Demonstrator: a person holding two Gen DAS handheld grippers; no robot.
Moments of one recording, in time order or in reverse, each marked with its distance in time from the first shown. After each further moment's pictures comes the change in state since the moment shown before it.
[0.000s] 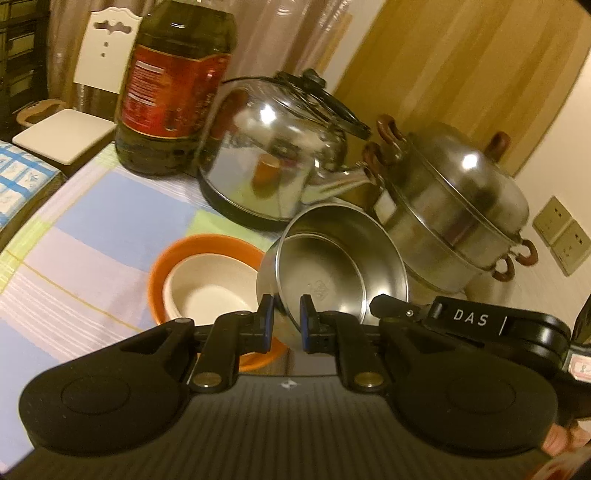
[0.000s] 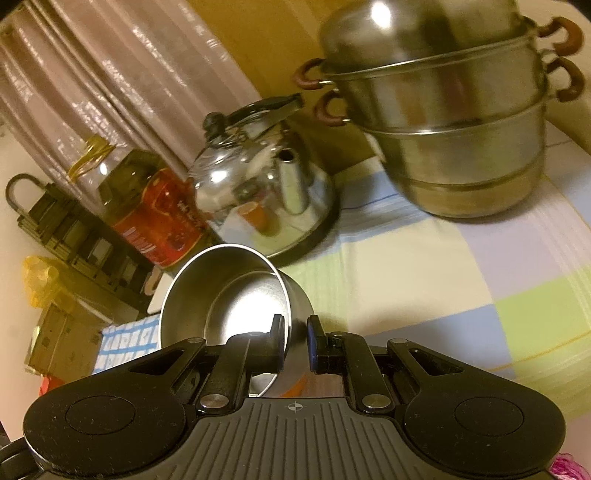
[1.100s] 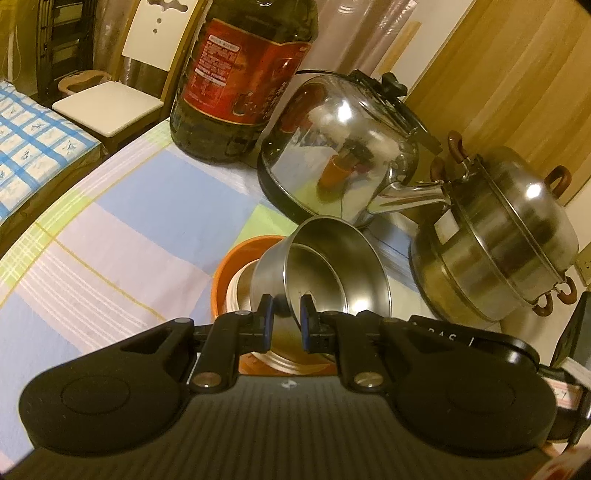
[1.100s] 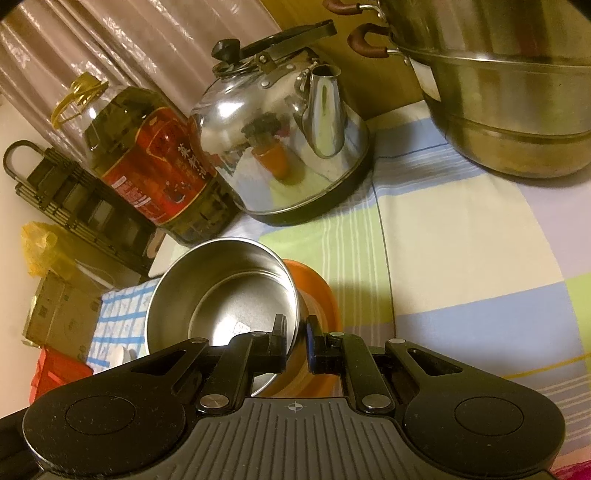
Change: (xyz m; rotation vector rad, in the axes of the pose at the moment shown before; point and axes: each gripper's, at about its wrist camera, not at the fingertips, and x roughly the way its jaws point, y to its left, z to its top) left arm 0.022 0.048 0.007 -0.126 0.023 0.096; right arm 0.076 0.011 -0.015 -0.008 0.127 0.012
